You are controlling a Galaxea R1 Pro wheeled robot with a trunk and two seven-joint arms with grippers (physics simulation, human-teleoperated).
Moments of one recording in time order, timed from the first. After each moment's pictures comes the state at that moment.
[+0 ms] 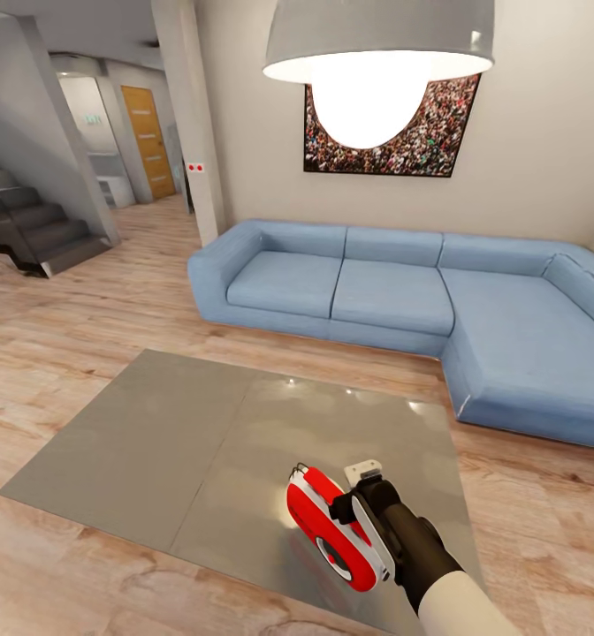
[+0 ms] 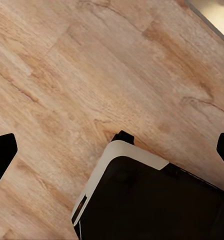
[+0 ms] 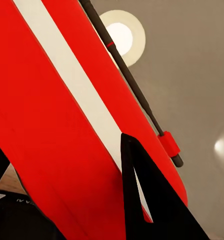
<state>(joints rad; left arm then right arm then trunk) 0.23 -0.07 0.40 -1.55 0.17 0.76 0.06 -0.56 0.11 0.31 -0.87 -0.08 0.84 -0.15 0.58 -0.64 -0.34</state>
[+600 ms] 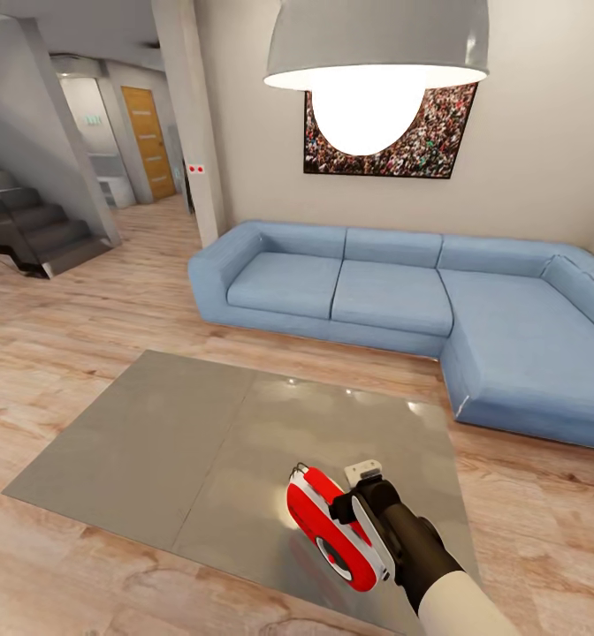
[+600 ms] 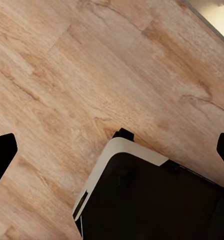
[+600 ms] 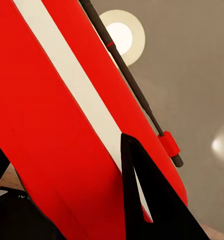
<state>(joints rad) 0.23 -0.07 0.40 -1.55 0.17 0.76 0.06 -0.56 0.11 0.31 -0.87 -0.08 0.84 -0.15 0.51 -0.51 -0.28</state>
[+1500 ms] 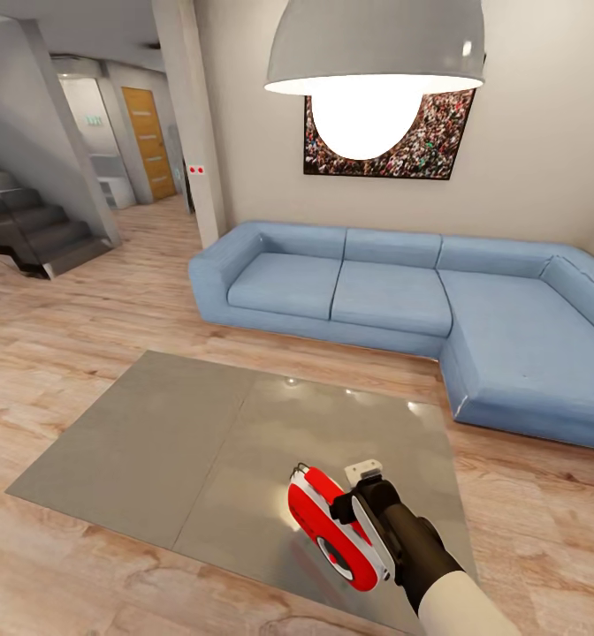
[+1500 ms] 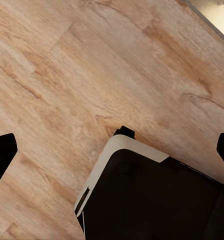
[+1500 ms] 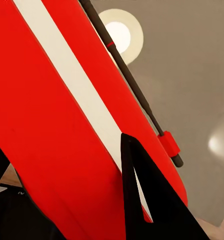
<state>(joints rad) 0.23 -0.07 0.40 -1.55 0.17 0.76 0.06 -0.56 0.11 0.31 -0.87 -0.07 0.84 -0.16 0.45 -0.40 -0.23</state>
